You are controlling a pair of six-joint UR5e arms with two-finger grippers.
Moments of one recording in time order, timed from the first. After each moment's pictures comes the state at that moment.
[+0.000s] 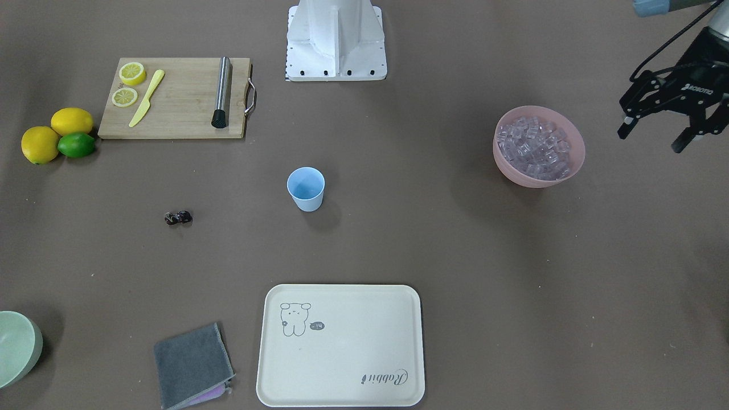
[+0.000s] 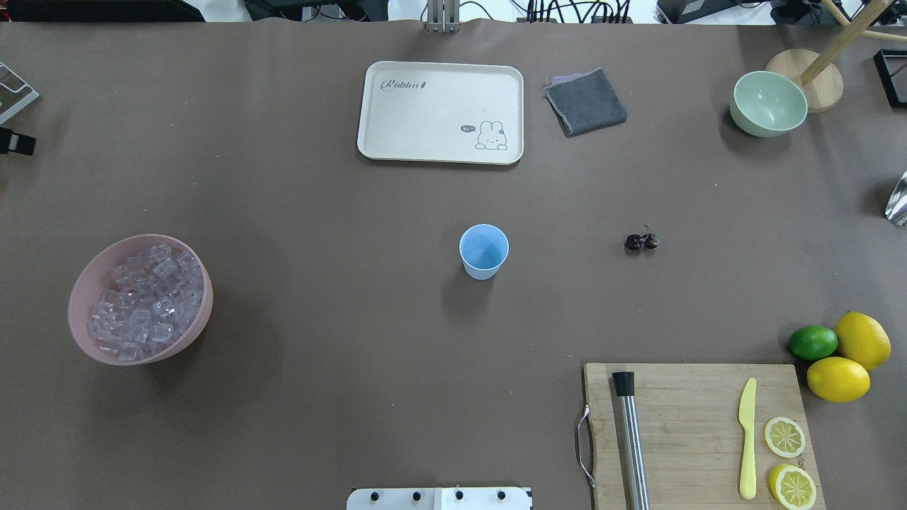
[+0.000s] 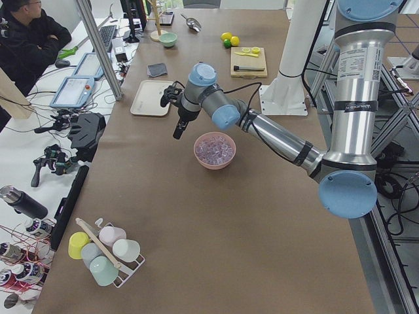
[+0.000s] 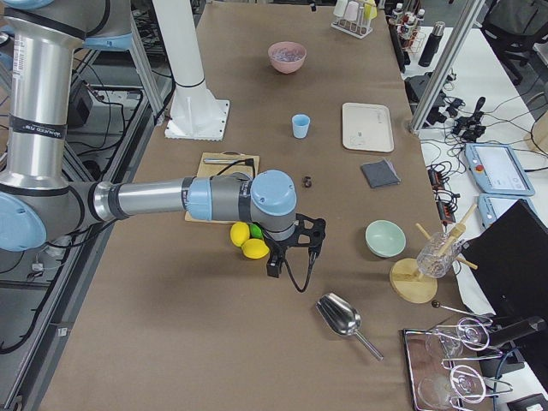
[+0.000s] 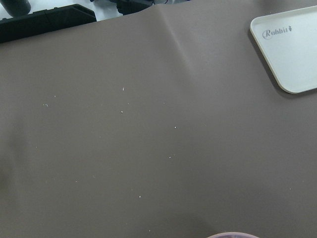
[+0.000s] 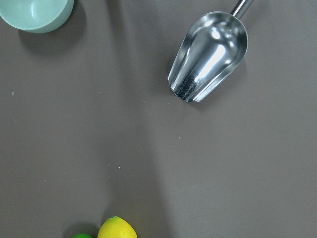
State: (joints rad) left arm -1.14 -1.58 -2.08 -1.89 -2.12 -0.61; right arm 1.64 -1.77 1.91 -1.68 2.43 0.18
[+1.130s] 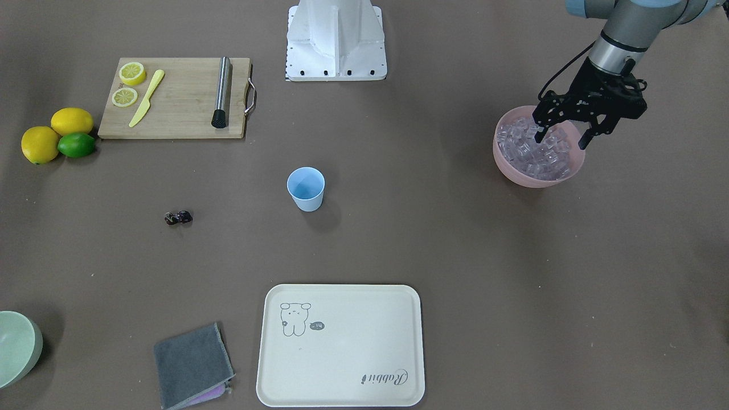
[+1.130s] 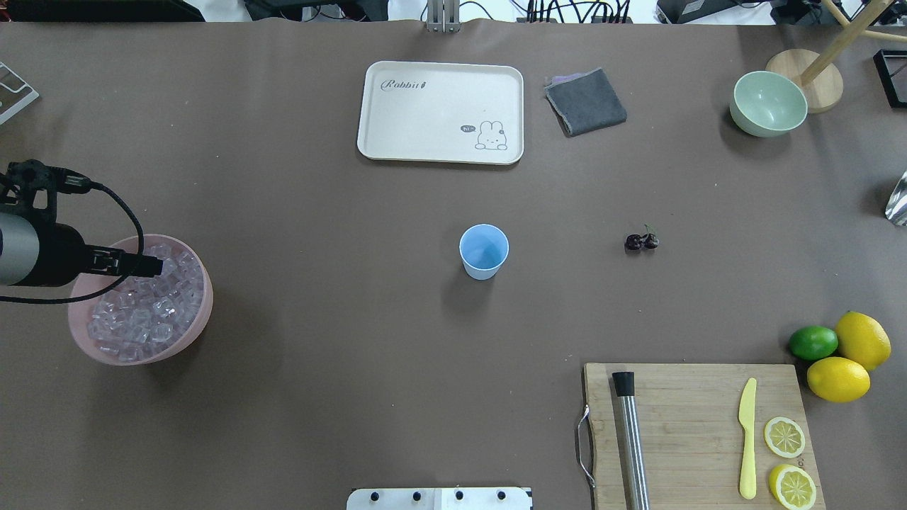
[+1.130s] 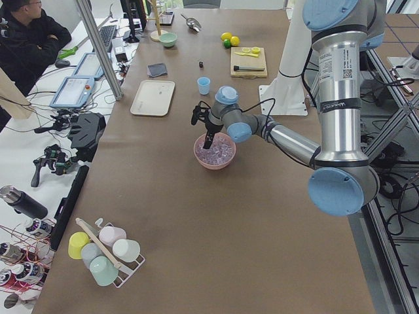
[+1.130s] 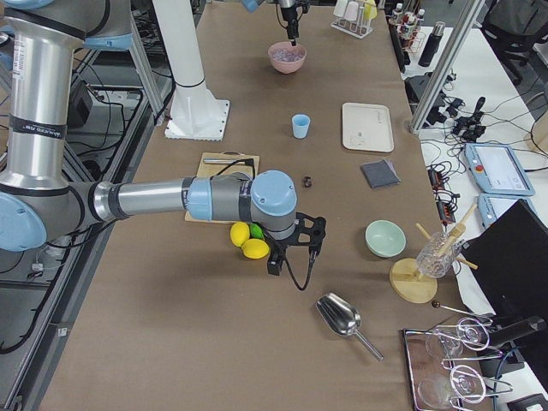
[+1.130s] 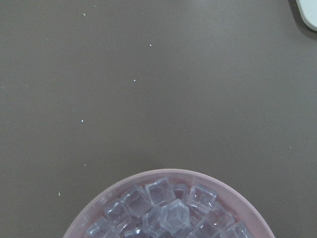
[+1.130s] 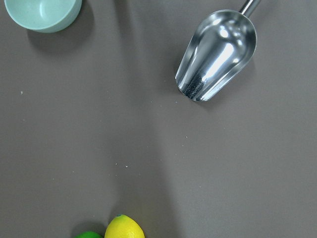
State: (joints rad) left arm -0.75 -1.47 -2.04 -2.10 -1.90 -0.94; right arm 1.64 -1.76 1.91 -1.68 2.45 0.18
